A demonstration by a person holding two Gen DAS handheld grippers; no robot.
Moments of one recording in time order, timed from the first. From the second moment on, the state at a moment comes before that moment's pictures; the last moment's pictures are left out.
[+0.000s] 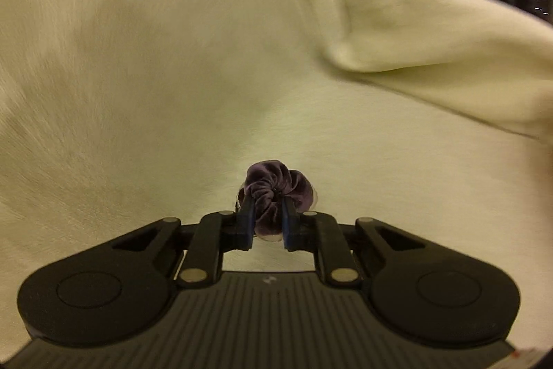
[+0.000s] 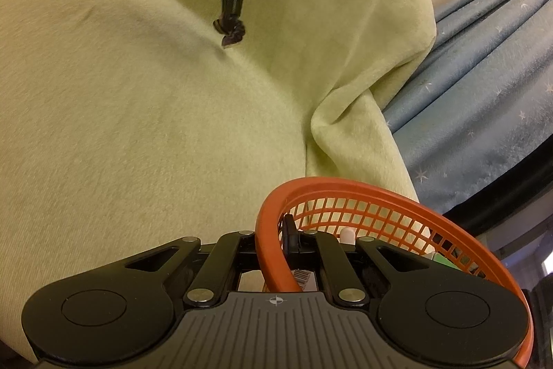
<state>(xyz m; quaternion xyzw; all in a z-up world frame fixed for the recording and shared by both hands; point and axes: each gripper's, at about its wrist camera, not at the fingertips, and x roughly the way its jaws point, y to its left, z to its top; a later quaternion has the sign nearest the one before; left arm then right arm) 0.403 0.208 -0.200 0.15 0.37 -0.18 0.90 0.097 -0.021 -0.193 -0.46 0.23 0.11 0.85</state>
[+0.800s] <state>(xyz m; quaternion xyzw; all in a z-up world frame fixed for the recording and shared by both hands) 0.291 -0.015 -0.083 0.12 0.33 -0.47 0.81 0.093 -0.029 -0.191 -0.45 0.22 0.12 0.86</state>
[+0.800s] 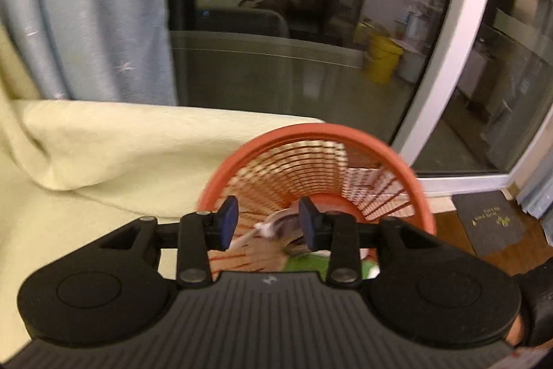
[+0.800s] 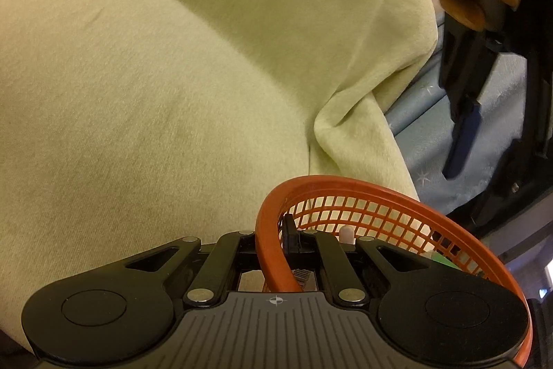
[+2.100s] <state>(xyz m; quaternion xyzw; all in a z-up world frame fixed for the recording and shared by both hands) 0.231 0.078 -0.124 0.08 0.57 -0.21 0.79 0.092 -0.111 -0.104 -0.30 0.32 0.21 0.87</state>
